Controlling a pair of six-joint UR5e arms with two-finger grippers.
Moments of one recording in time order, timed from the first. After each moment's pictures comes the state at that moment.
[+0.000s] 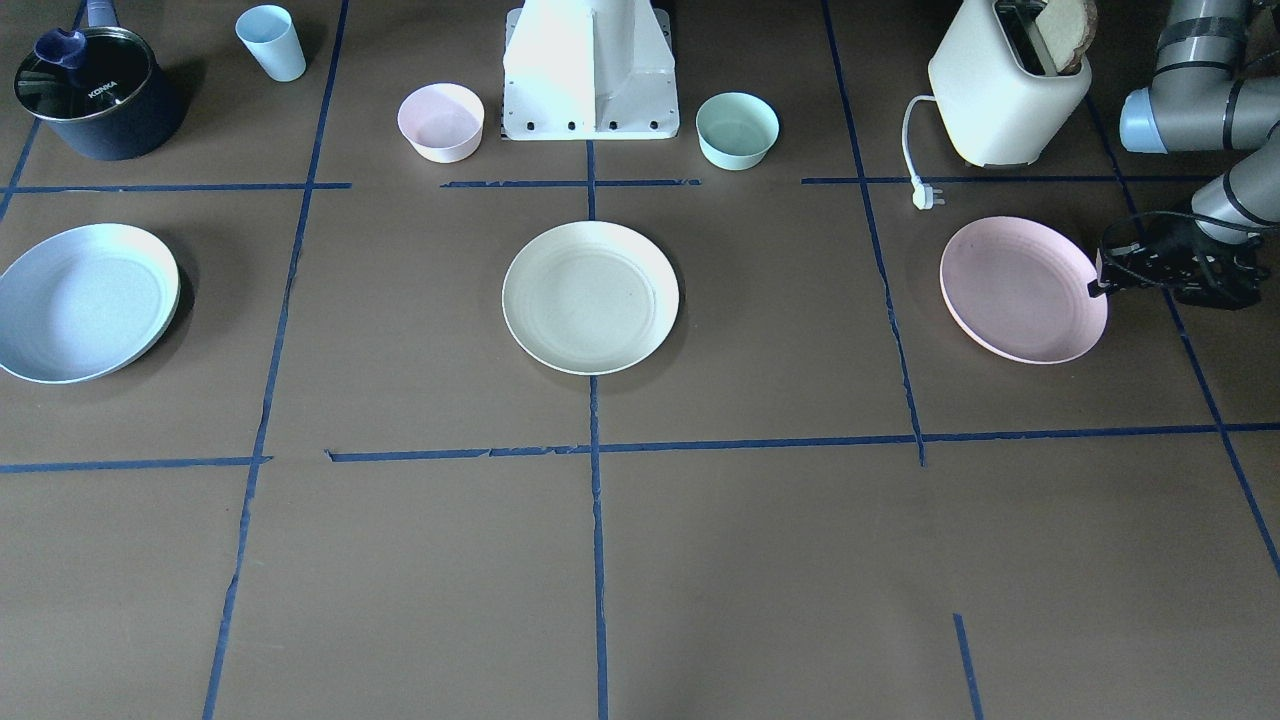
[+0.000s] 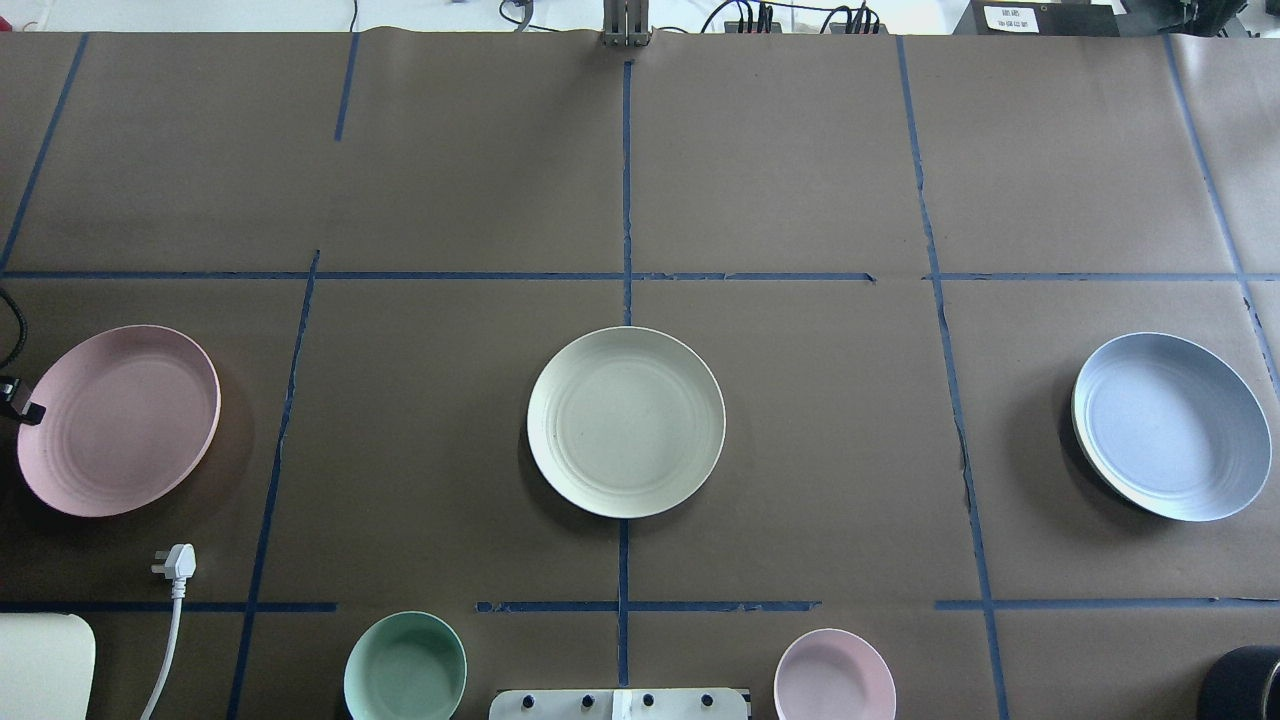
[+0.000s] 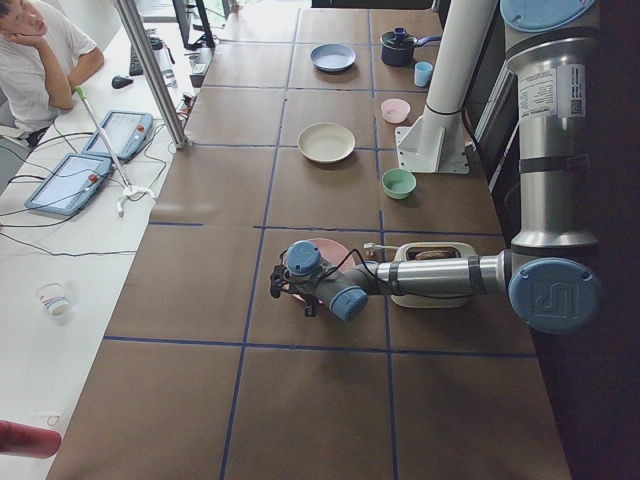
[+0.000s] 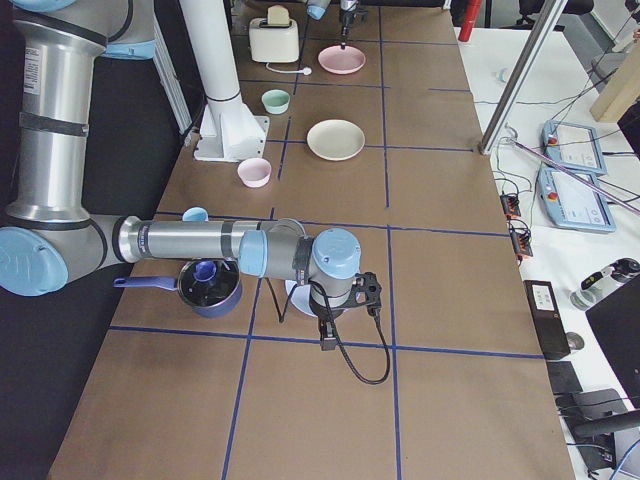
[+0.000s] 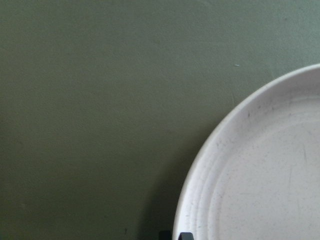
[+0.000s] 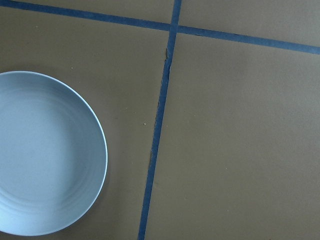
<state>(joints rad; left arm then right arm) -1.07 -1.46 -1.48 -2.30 -2.37 -0.62 1.58 -1.74 1.79 -1.71 2.33 -0.21</state>
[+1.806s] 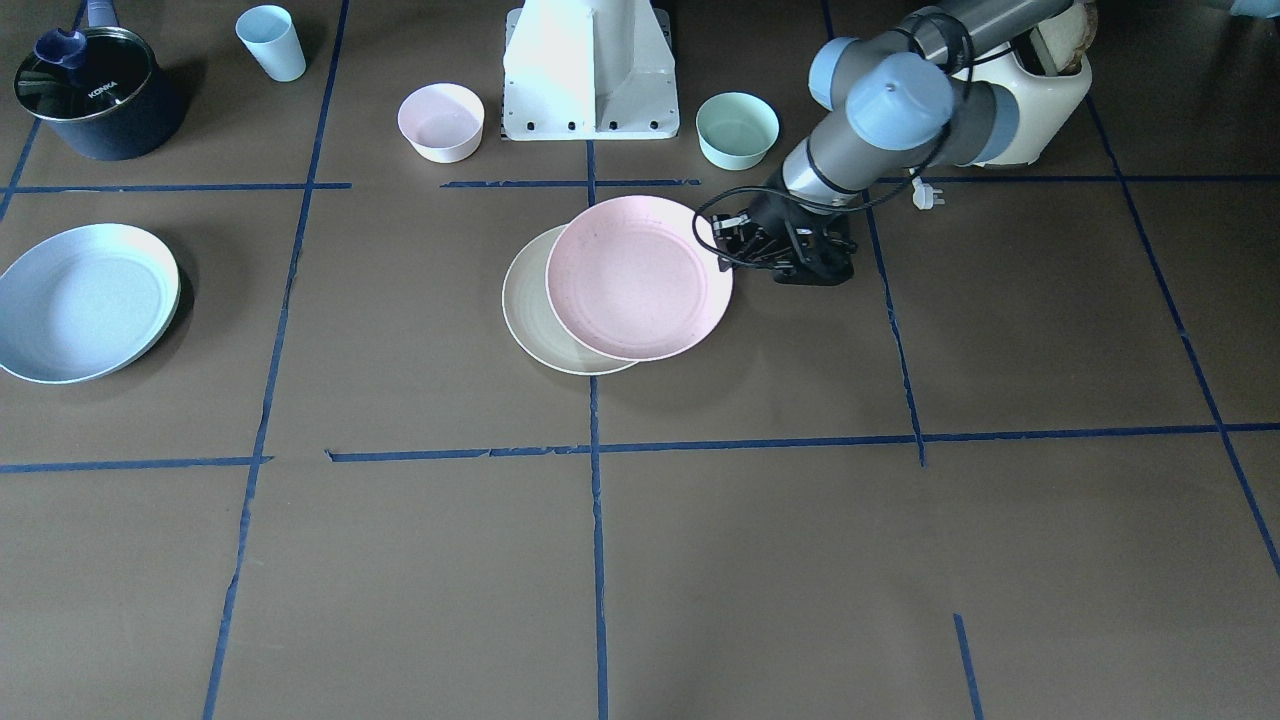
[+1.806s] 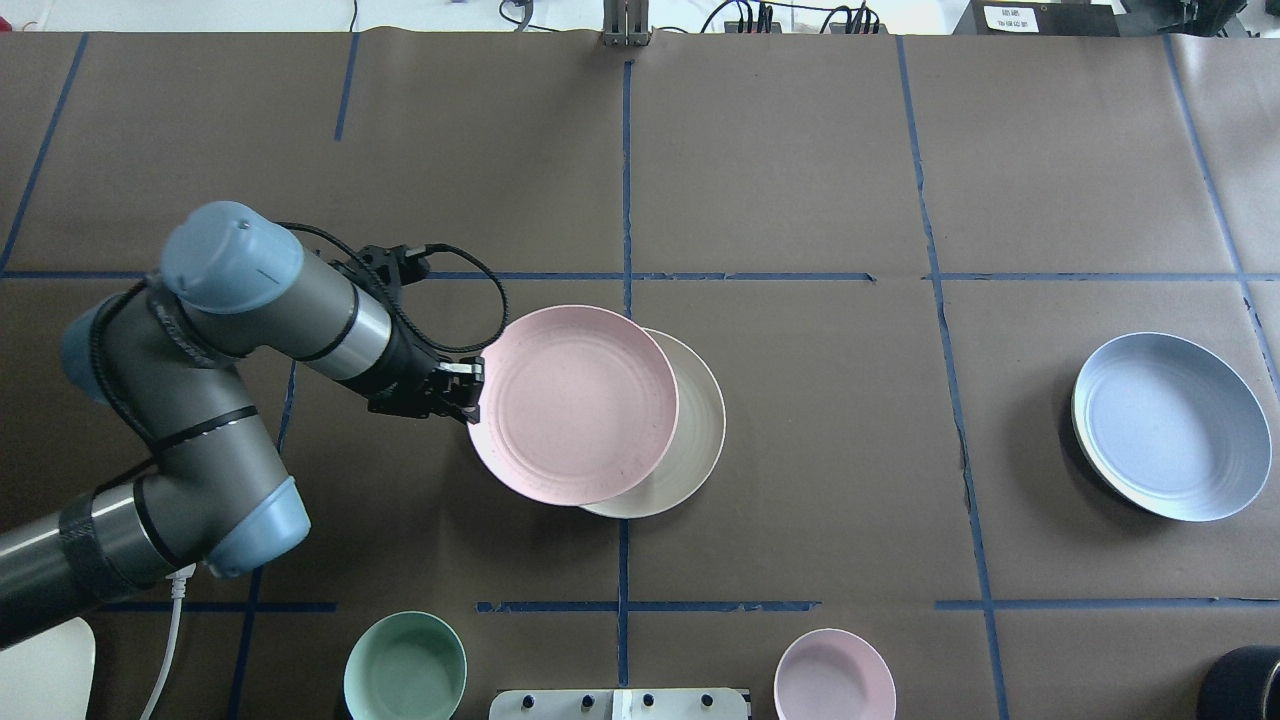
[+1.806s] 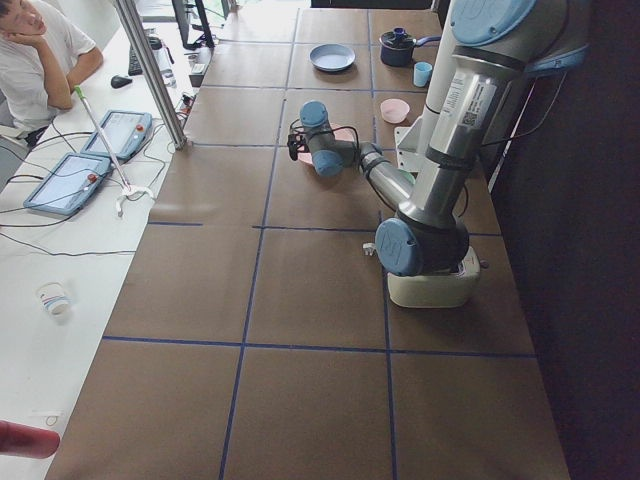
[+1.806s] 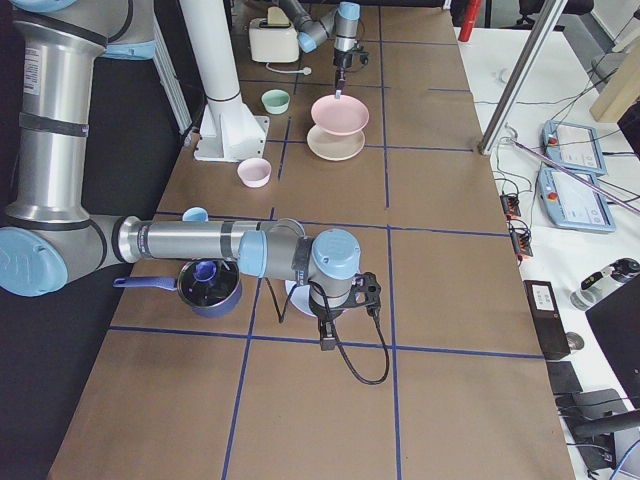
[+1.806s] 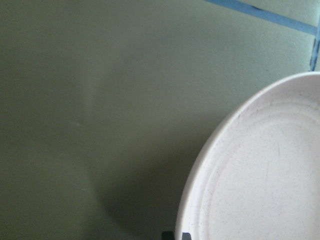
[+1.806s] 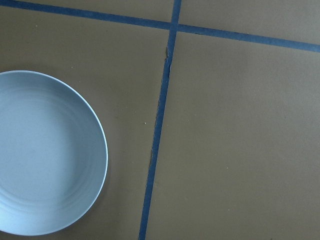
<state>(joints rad) -0.58 -2.01 -1.73 -2.01 -2.15 -1.40 1.58 -1.74 1.79 -1.71 2.33 -0.21</state>
